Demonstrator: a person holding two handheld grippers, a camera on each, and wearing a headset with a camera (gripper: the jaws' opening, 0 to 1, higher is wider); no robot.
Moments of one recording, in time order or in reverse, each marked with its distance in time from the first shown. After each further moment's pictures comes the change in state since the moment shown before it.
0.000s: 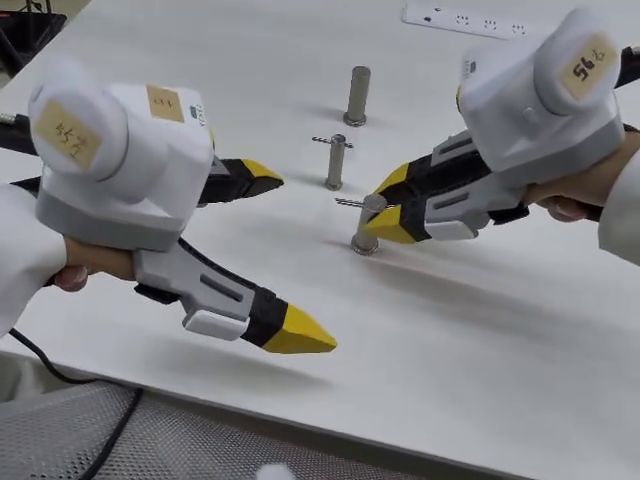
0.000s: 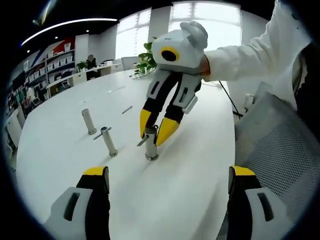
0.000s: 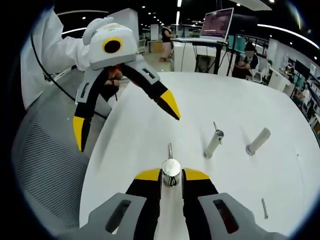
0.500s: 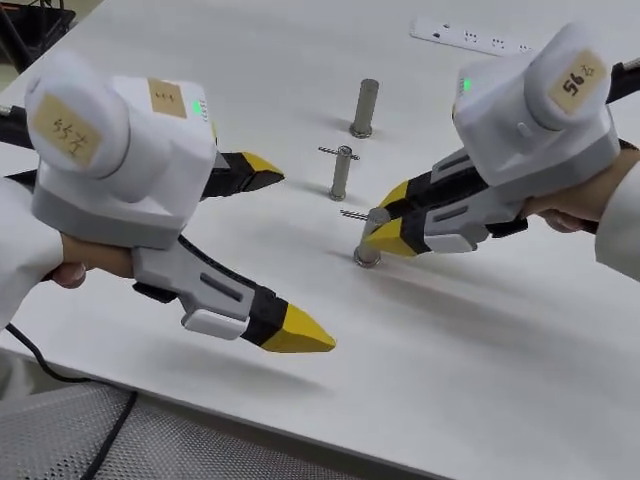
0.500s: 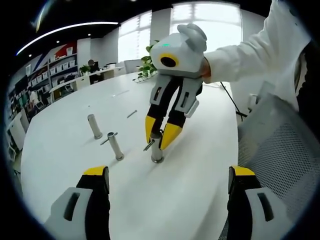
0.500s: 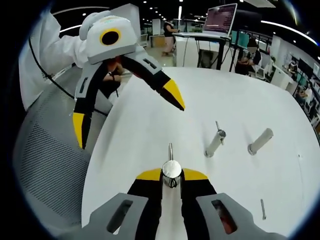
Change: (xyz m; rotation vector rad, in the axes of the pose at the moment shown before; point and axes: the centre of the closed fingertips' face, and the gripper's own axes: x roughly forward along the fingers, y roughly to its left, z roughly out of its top) left arm -0.006 0.005 0.008 0.020 -0.016 0.040; right arm 0.000 -0.001 -0.003 -0.005 0.054 0.018
